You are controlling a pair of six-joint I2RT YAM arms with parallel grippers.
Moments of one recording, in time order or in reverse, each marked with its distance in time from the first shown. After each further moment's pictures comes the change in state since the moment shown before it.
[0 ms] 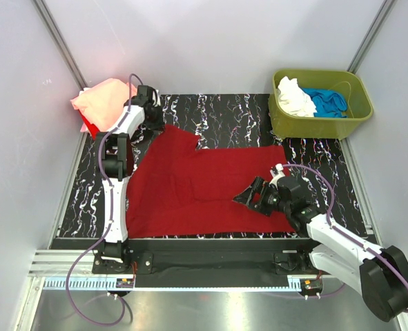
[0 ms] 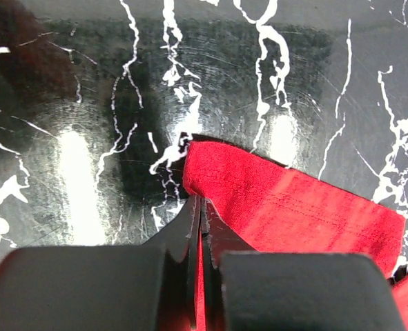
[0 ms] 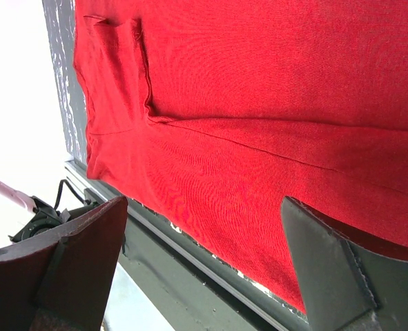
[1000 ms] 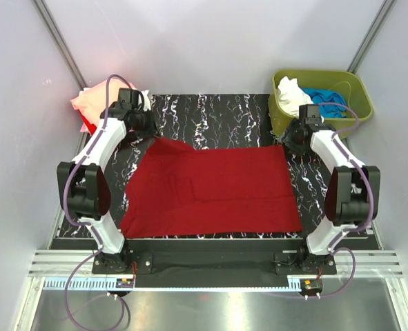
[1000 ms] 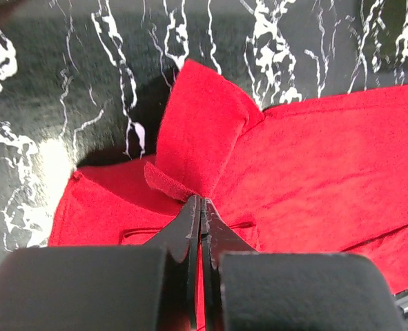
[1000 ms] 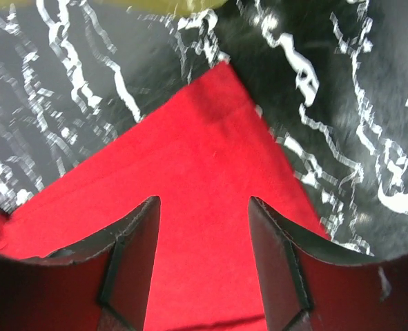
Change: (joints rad) left arm -0.033 -0.696 -0.582 -0.019 0.079 -0.005; right arm -0.465 0.743 0.971 -0.594 0.334 -0.310
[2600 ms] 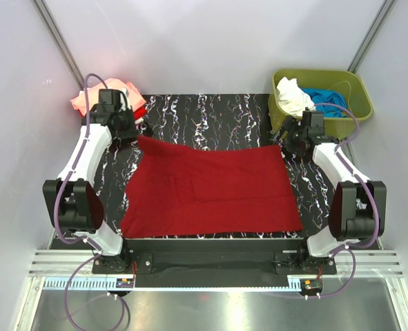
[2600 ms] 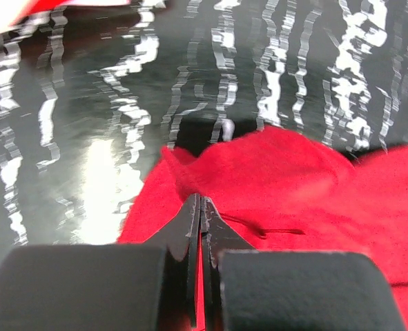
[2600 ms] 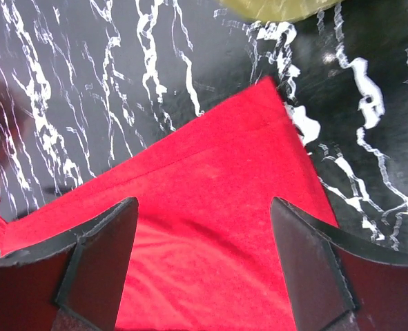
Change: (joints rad) left arm 0.088 -0.145 -0.060 -0.039 -0.189 0.008; right arm 0.003 -0.132 -0.164 0.237 -0.122 -0.066
